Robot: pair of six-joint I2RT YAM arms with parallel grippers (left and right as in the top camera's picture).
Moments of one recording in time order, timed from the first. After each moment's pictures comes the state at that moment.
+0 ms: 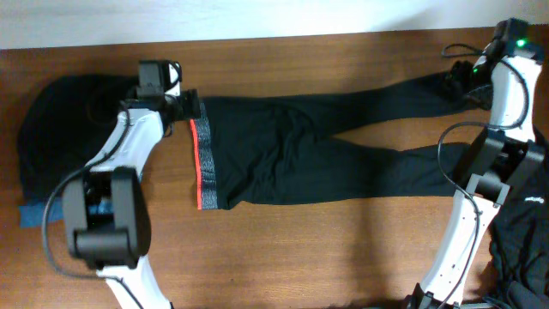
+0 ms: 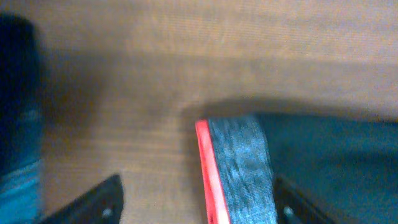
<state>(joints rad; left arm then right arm) -0.03 2.03 1.48 -0.39 0.01 -0.07 -0.42 2.65 2.62 -1.27 -0.09 0.20</state>
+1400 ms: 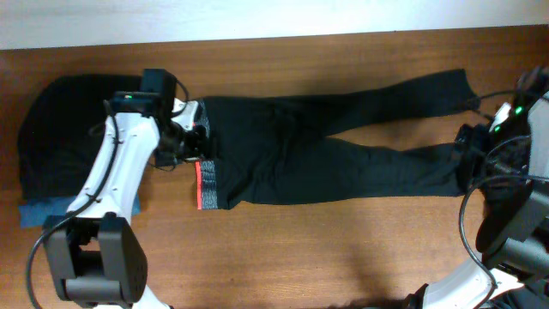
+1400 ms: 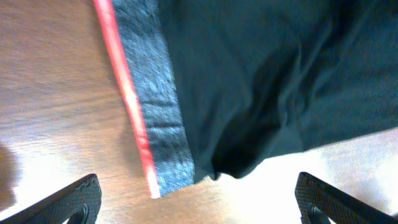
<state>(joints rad) -0.10 1.82 1.49 -1.13 0.26 -0.07 -0.49 1.91 1.67 -1.48 -0.06 0.11</state>
